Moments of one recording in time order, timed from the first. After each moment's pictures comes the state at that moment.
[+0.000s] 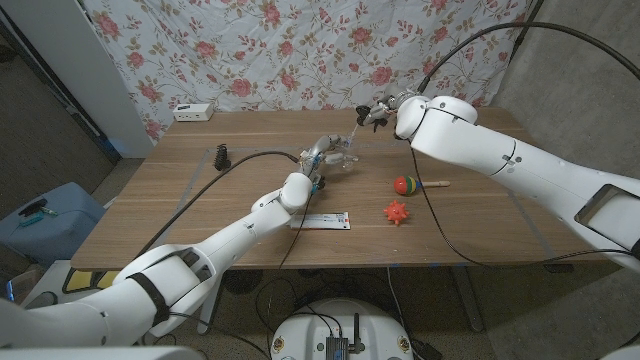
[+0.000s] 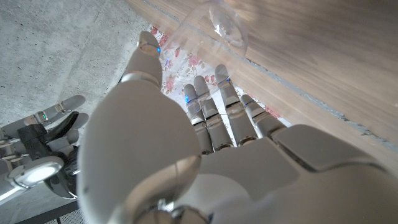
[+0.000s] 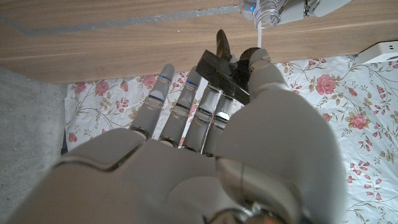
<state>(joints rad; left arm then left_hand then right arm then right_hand) 0.54 0.28 0.78 -1.06 0.05 -0.25 0.35 1.14 -0.02 0.26 -0.22 0.19 0.66 -0.04 0.49 0.21 0.71 -0.08 0.41 0.44 0.80 -0.03 0.21 0.30 0.23 -0.04 0.18 0.16 -0.22 -0.71 -0.98 -2.20 0.13 -1.34 -0.22 0.98 0.04 0.31 -0.16 0.18 0.90 -0.07 0.42 0.22 0.96 -0.09 0.43 0.29 0.74 -0.07 0.29 0.25 0.61 0.12 0.19 0.17</state>
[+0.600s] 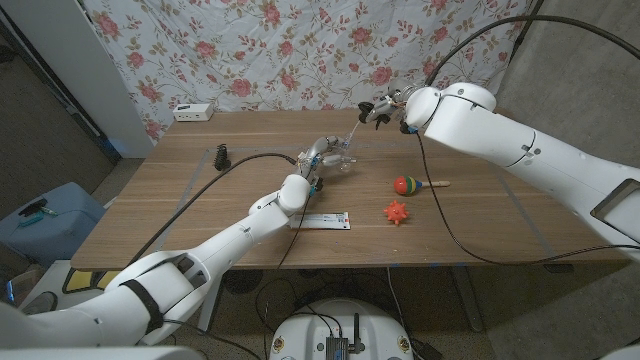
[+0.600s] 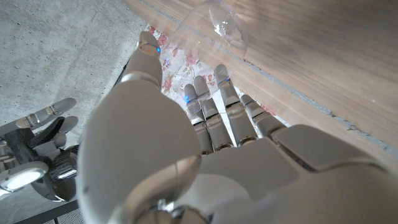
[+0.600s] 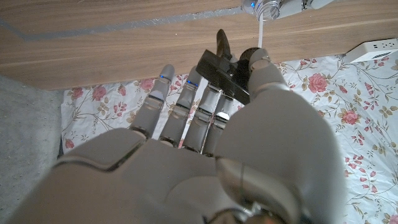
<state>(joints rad) 0.57 0.31 0.76 -1.11 0.05 -0.21 0.35 1.14 -0.02 0.26 -0.22 0.19 0.66 -0.04 0.48 0.21 0.71 -0.08 0.40 0.44 0.80 -0.03 0.22 0.29 0.23 -0.04 0.18 0.16 -0.21 -0.76 -0.93 -2.25 0.20 -1.33 -0.18 0.98 0.04 0.31 -0.16 0.18 0.90 -0.07 0.42 0.22 0.96 -0.09 0.43 0.30 0.74 -0.07 0.29 0.25 0.60 0.13 0.19 0.17</state>
